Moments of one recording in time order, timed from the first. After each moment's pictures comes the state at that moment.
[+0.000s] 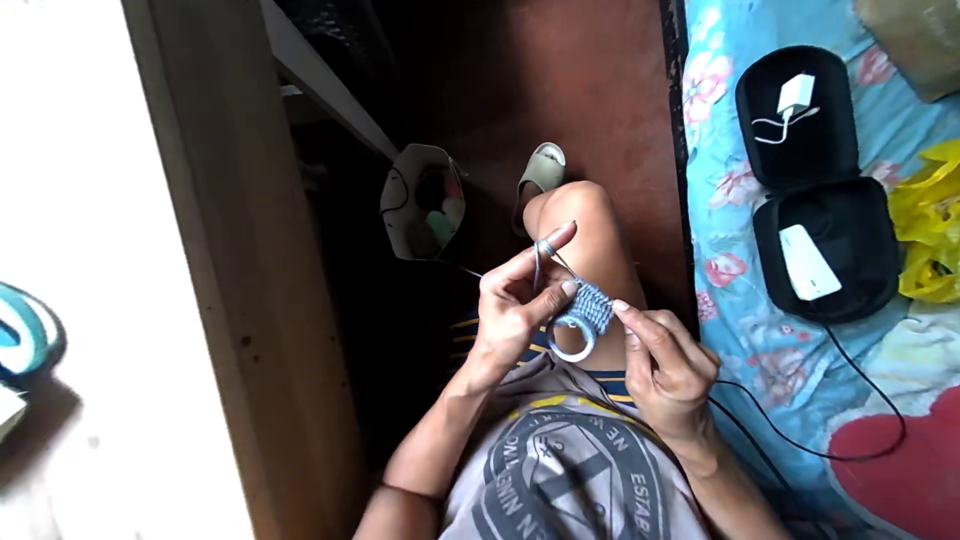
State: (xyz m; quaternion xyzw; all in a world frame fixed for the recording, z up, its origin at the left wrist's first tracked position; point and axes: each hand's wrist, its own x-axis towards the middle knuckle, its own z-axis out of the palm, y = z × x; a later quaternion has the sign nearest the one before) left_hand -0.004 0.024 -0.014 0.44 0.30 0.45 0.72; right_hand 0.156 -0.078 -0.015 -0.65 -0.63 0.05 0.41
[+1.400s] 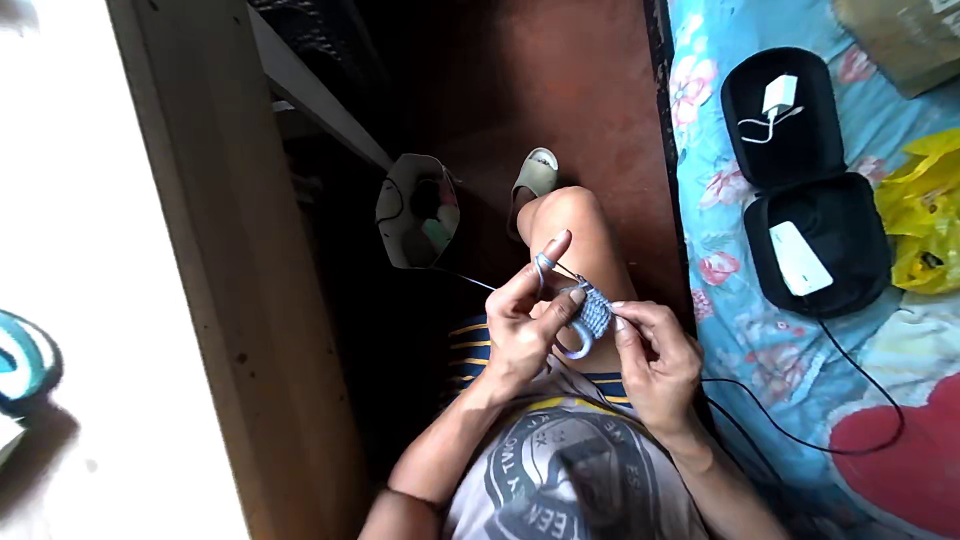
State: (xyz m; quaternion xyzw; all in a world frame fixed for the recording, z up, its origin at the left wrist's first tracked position) left_hand 0.012 0.011 -0.018 0.49 0.34 0.49 0.64; right_hand 0.151 -0.074 -0.016 -0.65 -0.53 0.21 0.50
